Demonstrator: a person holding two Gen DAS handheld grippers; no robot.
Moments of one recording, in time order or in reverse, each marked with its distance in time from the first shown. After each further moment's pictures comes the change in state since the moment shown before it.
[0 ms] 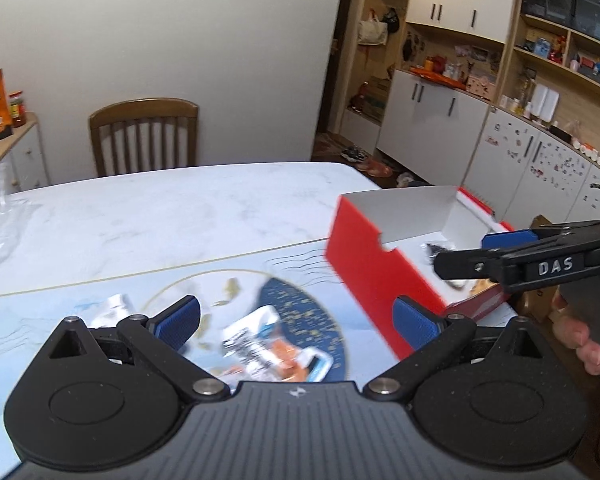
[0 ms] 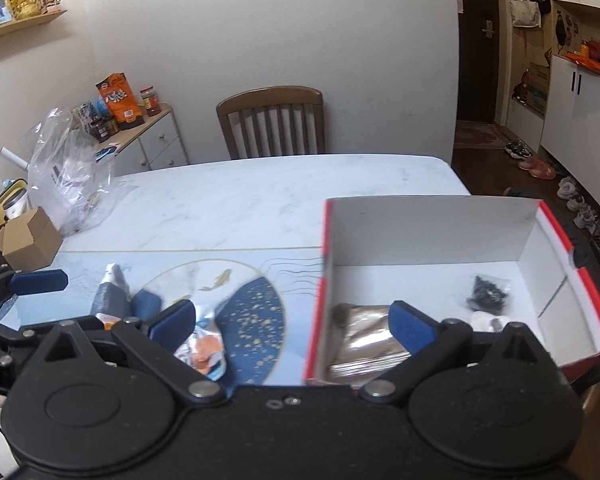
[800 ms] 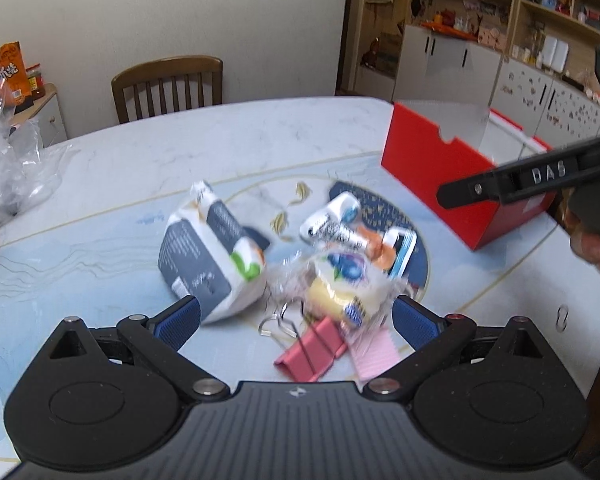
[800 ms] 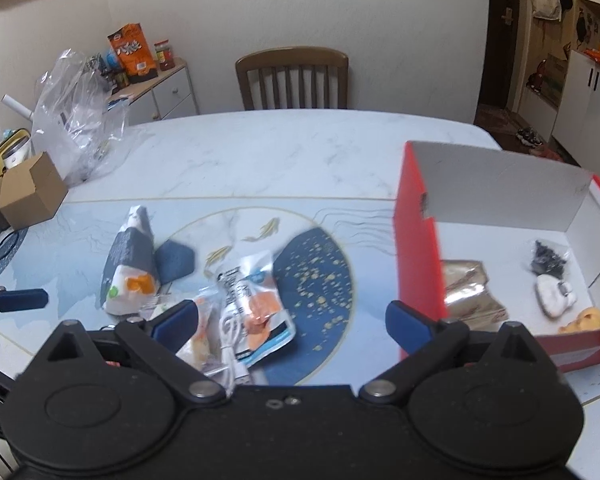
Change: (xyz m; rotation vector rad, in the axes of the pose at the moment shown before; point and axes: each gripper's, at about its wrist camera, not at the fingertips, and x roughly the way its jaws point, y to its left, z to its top) left arm -0.012 0.065 -0.083 0.074 0.123 0.041; right arm 0.050 0.074 -0.036 -0.053 0.100 -0.019
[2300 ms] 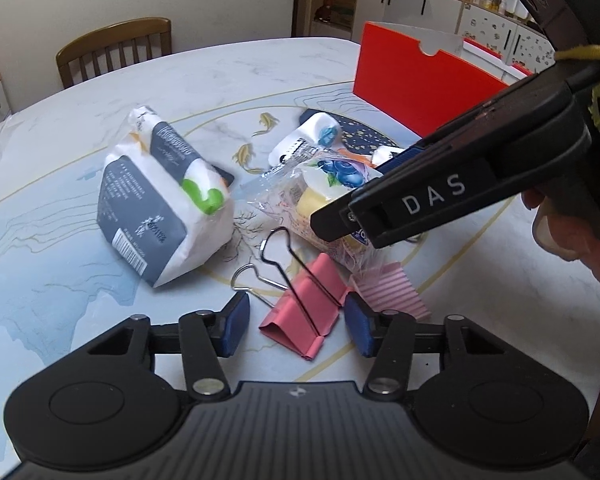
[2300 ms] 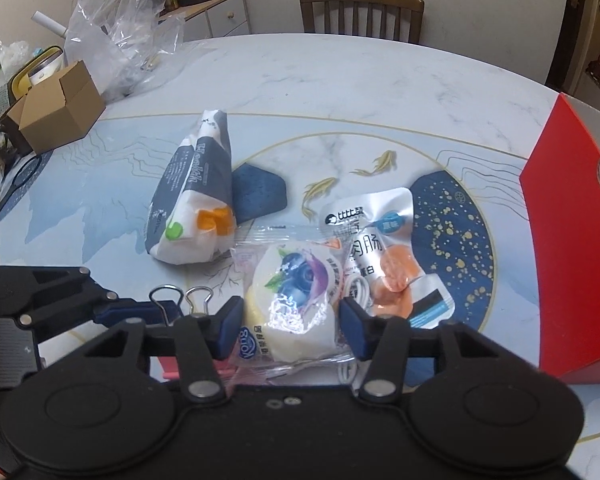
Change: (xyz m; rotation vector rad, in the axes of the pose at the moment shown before) left arm 0.055 0.004 -0.026 0.105 0.116 -0.111; right arm 0.075 0.077 -0.017 -0.102 0.184 0.092
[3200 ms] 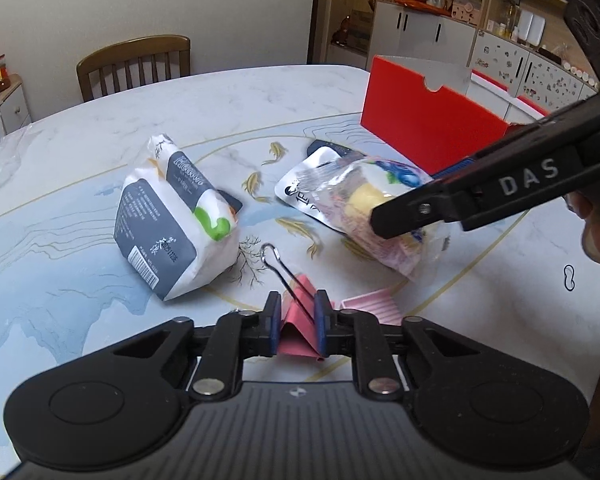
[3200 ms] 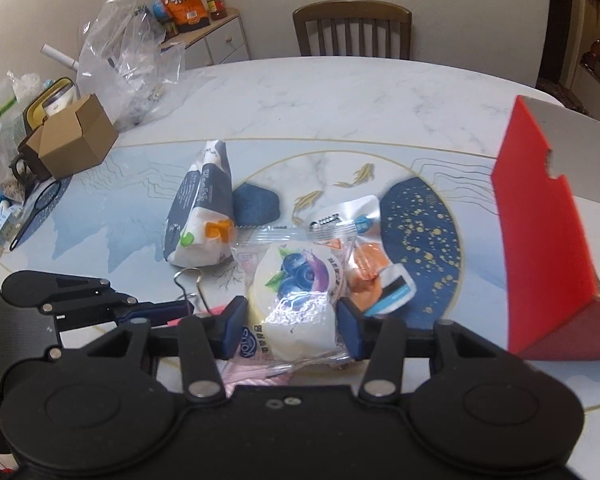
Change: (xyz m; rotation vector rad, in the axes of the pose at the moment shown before) left arm -0.022 -0.005 0.005 -0.059 -0.071 0.035; right arm -0.048 -0.019 -0.011 0.053 -0.051 0.036
